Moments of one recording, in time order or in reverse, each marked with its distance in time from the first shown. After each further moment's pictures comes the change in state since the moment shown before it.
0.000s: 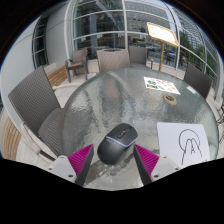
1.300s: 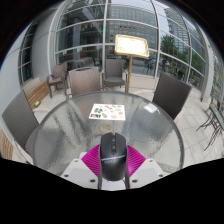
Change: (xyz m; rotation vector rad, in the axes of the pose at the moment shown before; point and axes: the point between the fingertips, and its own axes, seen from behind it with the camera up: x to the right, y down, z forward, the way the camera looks) arm 0.257 -0.120 -0.113 0.114 0.162 0.055
